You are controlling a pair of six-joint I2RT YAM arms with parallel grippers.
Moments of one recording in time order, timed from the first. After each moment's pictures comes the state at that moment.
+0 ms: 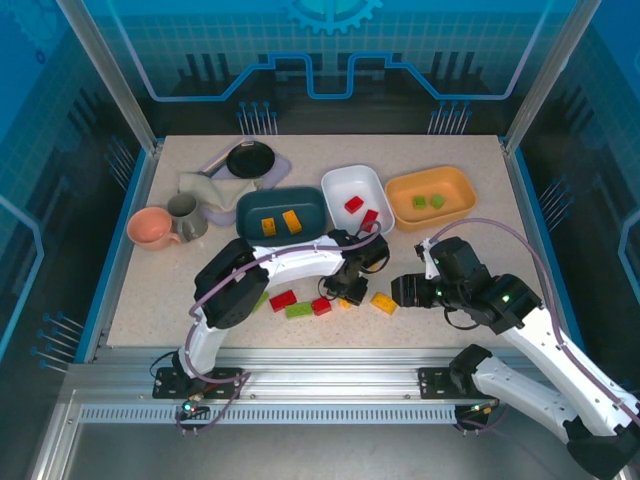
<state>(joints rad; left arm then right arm) -0.94 2.07 1.54 -0.96 0.03 -0.61 0.62 0.76 0.86 -1.02 -0.08 0.52</state>
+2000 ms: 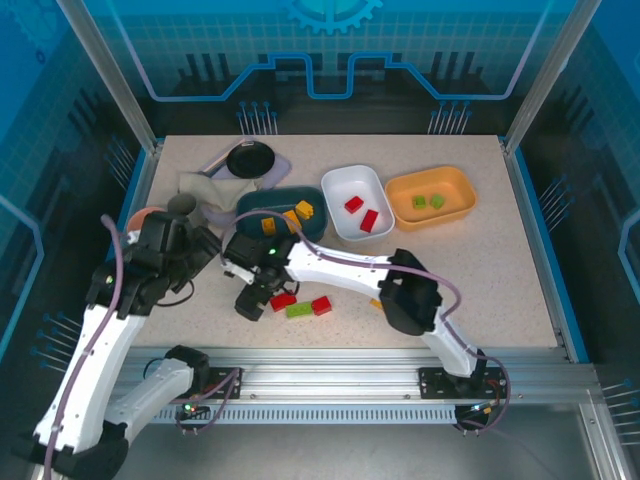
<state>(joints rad) -0.25 0.82 1.15 -1.24 -0.18 -1.06 1.14 2.24 1.97 -0.96 -0.02 0.07</state>
